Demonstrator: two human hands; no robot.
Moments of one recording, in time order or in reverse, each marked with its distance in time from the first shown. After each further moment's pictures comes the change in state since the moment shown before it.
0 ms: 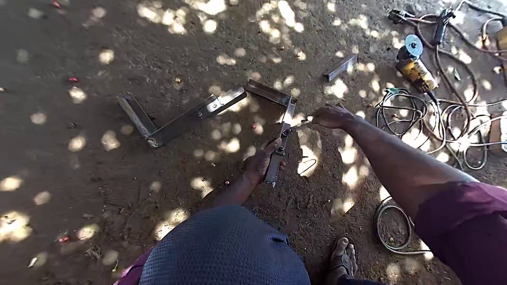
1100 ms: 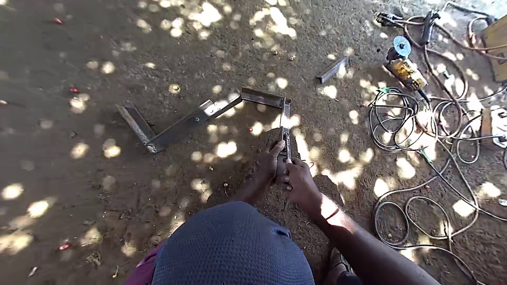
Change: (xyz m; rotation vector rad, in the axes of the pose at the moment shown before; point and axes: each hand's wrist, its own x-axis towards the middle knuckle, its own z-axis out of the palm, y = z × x) left_hand 0.012 -0.028 0.031 0.101 0.150 0.162; right_hand -0.154 -0.231 0.068 1.956 0.264 0.535
